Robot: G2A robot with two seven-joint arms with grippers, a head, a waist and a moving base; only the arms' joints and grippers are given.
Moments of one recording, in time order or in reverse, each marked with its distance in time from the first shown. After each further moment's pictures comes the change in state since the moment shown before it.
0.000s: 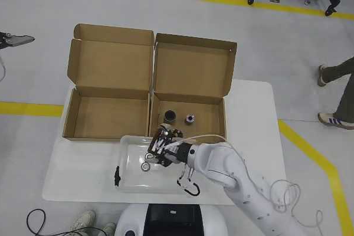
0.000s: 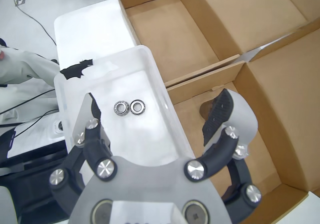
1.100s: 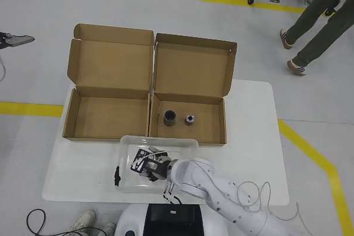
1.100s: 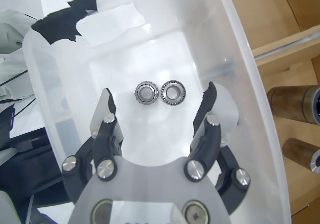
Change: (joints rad) left arm 0.000 0.000 0.000 0.000 0.000 0.000 0.000; right arm 0.053 -0.074 -0.225 0.248 -0.089 0.163 0.037
